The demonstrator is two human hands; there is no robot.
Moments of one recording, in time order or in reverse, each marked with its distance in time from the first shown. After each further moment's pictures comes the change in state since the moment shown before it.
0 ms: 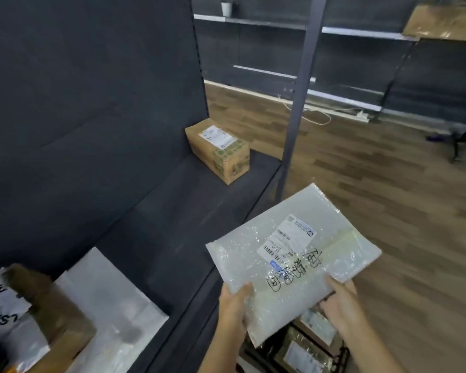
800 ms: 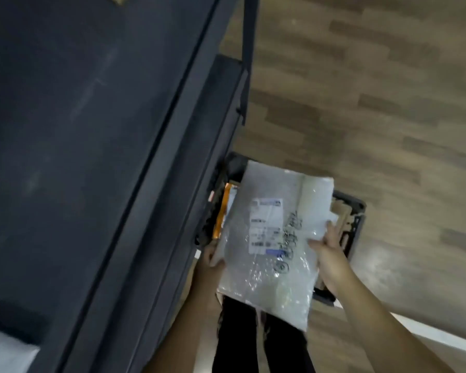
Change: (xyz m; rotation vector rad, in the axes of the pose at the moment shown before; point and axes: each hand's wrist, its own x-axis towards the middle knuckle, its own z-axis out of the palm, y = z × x) left_hand 0.200 -0.212 -0.113 0.902 -0.027 -0.267; right_hand 0.140 0.196 -0.122 -0.348 0.297 0.231
